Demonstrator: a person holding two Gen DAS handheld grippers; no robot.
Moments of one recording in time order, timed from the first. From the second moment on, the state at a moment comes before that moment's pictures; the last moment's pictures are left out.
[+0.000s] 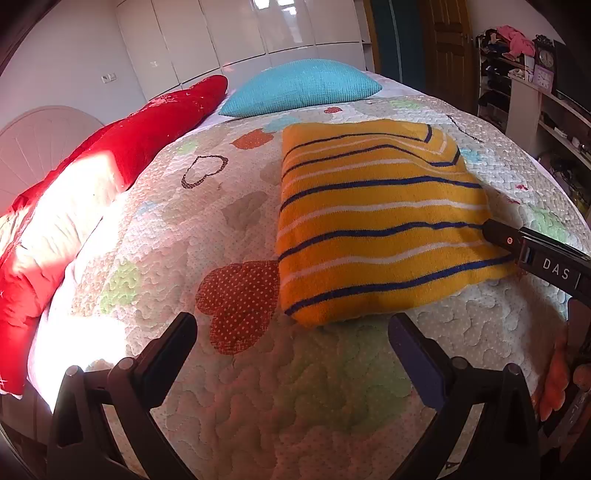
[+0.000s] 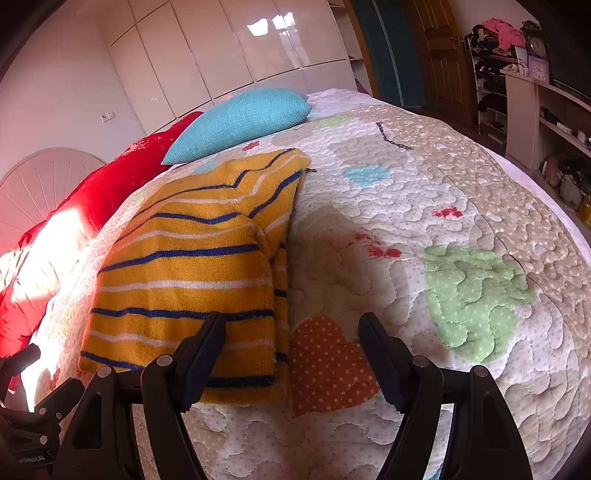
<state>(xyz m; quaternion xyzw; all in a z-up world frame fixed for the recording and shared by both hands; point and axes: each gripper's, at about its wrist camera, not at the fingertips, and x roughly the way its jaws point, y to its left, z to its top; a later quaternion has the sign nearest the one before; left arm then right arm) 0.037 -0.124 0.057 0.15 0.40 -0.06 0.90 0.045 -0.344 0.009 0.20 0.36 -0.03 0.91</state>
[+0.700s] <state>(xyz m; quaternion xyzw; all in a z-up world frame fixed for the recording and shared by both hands) 0.043 -0.120 0.070 0.12 0.39 -0.11 0.91 0.027 -0.350 0.032 0.19 0.31 -0.05 0.93</state>
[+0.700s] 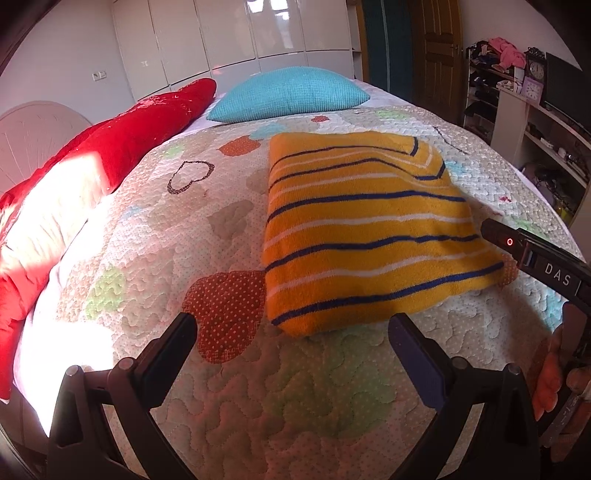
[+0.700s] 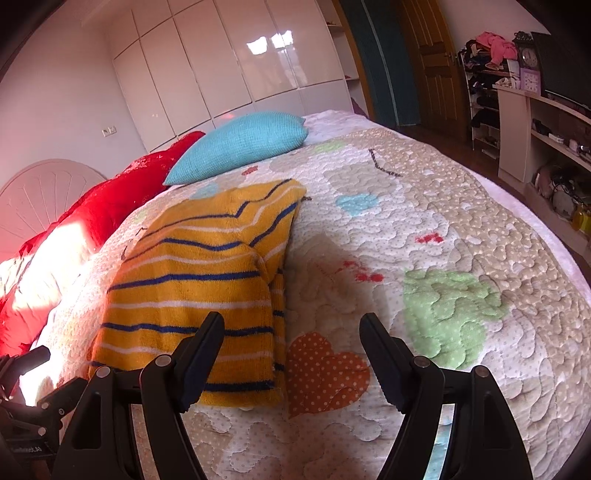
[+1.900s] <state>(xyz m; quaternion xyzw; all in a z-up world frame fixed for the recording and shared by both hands) 0.066 -0.107 0.013 0.04 0.45 -0.15 0.88 0.040 -0.368 0.010 0.21 0.35 -0.07 0.91</state>
